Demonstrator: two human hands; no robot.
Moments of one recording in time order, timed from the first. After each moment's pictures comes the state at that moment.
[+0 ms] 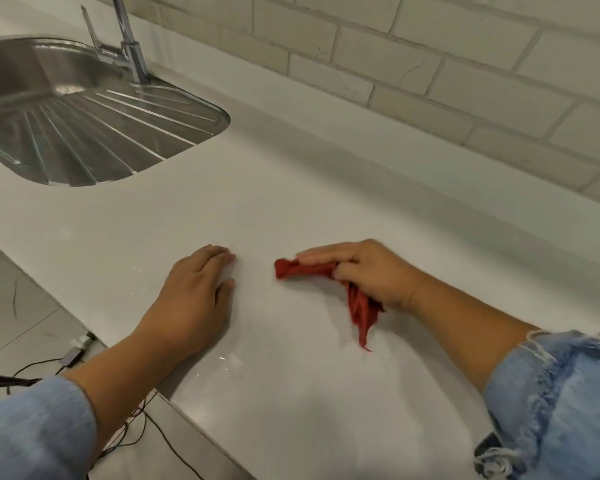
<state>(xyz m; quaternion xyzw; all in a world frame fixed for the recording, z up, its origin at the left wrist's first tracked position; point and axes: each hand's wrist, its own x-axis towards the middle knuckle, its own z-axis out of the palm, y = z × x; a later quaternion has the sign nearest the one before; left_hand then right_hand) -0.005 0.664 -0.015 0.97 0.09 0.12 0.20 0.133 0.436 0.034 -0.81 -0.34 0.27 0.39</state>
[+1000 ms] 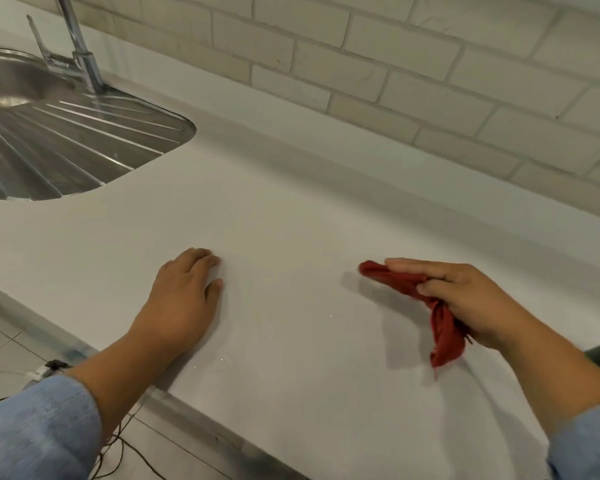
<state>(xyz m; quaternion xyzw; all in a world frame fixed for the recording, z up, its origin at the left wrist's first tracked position) -0.005 0.670 -0.019 0.97 0.06 0.10 0.21 0.075 0.316 0.068 -0.86 -0.14 0.16 0.47</state>
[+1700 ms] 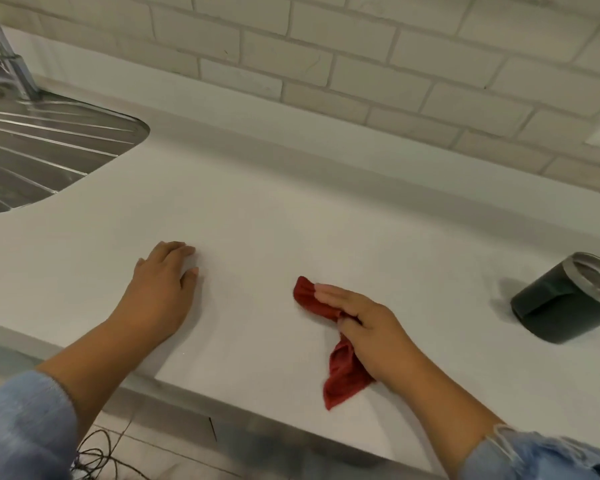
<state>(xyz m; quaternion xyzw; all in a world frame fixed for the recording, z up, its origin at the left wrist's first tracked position) -0.010 0.671 -0.008 0.96 0.05 0.08 0.25 -0.032 0.382 0.010 -0.87 -0.09 0.09 0.48</state>
